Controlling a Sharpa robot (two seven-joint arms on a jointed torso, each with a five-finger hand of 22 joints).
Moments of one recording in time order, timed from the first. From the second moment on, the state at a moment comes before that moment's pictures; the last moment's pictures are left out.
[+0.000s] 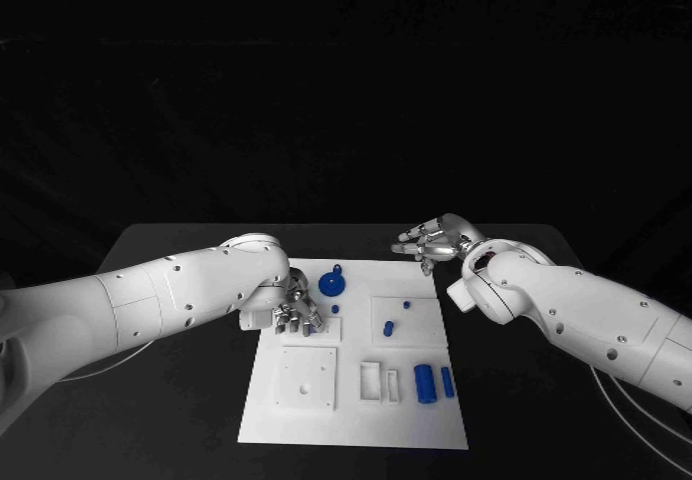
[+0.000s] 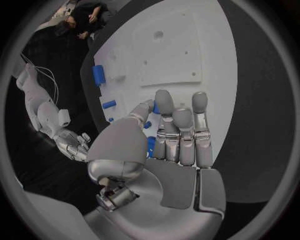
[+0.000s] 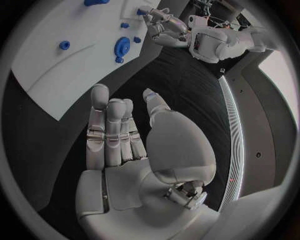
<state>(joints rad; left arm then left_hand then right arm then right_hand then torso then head) 1.37 -0.49 -0.24 1.14 -0.89 0.30 -0.61 1.06 0.10 0.24 -0.05 0.46 1.25 0.01 0.08 0.76 1.49 -0.05 0.61 0.47 1.27 -0.12 1.26 0.50 0.01 1.21 -0.14 0.48 1.31 1.03 -0.67 0.27 1.31 -0.97 -0.35 -0.20 1.29 -0.09 0.02 0.02 0.38 0.99 0.12 0.07 0.07 1.10 0.01 0.90 0.68 1.34 -0.06 0.89 0.86 0.10 1.46 -0.07 0.15 1.31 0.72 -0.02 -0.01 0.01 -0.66</state>
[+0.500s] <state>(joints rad) 1.37 -0.52 -0.23 1.17 -0.89 0.28 -0.60 1.01 0.11 0.26 -0.03 0.53 1.25 0.01 0.07 0.80 1.49 -0.05 0.61 0.47 1.27 -0.13 1.26 0.49 0.01 1.20 -0.14 0.49 1.31 1.03 -0.67 0.27 1.31 -0.97 -0.35 -0.20 1.29 -0.09 0.02 0.02 0.38 0.99 0.12 0.07 0.07 1.10 0.01 0.90 0.68 1.34 -0.06 0.89 0.86 0.10 1.46 -0.07 0.15 1.31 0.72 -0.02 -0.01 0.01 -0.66</state>
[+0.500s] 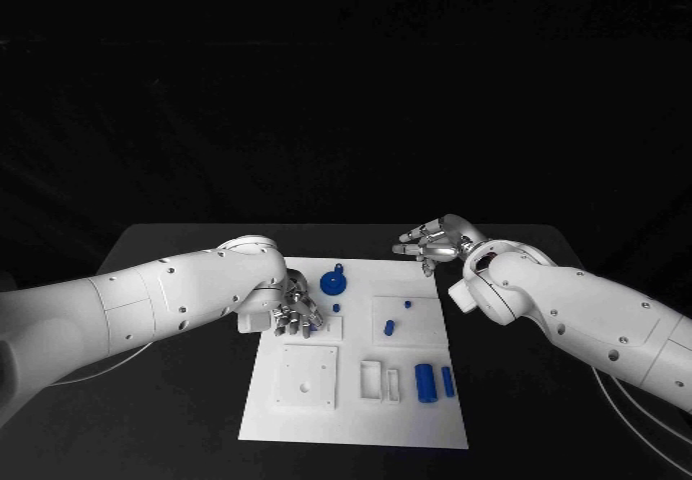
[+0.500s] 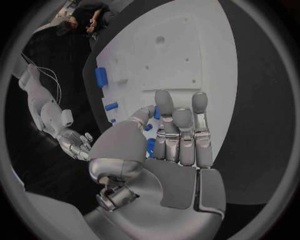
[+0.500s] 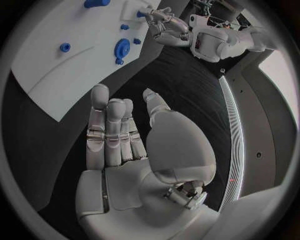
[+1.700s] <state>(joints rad) 1.37 -0.55 -0.23 1.16 -0.78 0.31 -0.57 0.98 0.11 0.38 -0.17 0.55 1.27 -0.01 0.08 0.88 1.47 -0.07 0.61 0.47 1.26 -0.12 1.27 0.49 0.01 1.19 -0.14 0.49 1.31 1.03 -0.67 0.27 1.31 -0.97 -0.33 -0.20 1.29 -0.09 0.02 0.02 0.38 0.99 0.12 0.07 0.07 1.10 0.01 0.90 0.68 1.34 -0.06 0.89 0.86 0.10 1.46 -0.07 0.15 1.31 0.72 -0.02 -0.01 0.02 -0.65</state>
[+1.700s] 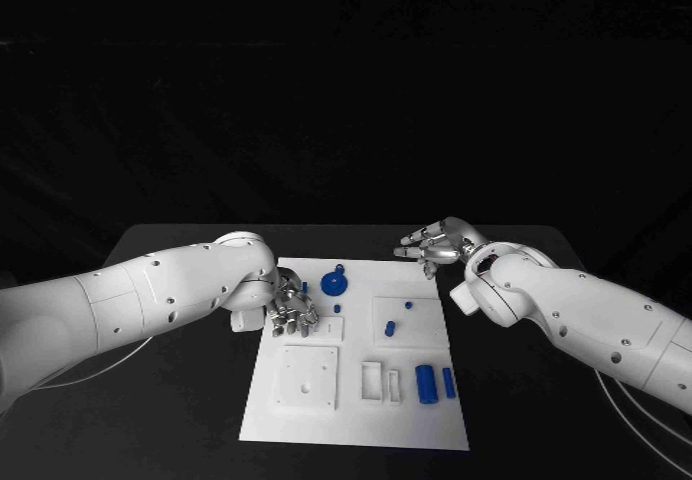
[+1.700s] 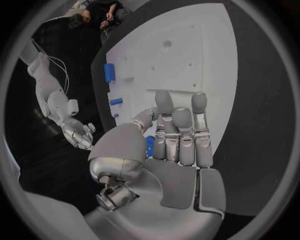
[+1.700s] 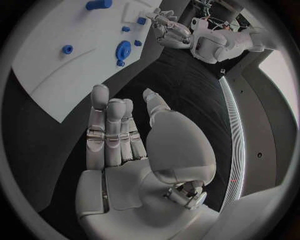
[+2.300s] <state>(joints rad) 1.39 -0.62 -0.21 1.22 -0.75 0.28 -0.57 1.07 0.02 0.17 0.02 0.08 1.15 0.03 0.07 0.45 1.46 -0.05 0.57 0.43 1.26 -0.11 1.22 0.45 0.01 1.21 -0.12 0.42 1.31 1.03 -0.68 0.27 1.31 -0.97 -0.33 -0.20 1.29 -0.09 0.02 0.02 0.38 0.99 0.12 0.07 0.07 1.10 0.01 0.90 0.68 1.34 -0.06 0.89 0.86 0.10 1.46 -0.07 0.15 1.31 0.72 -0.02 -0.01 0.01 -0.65</state>
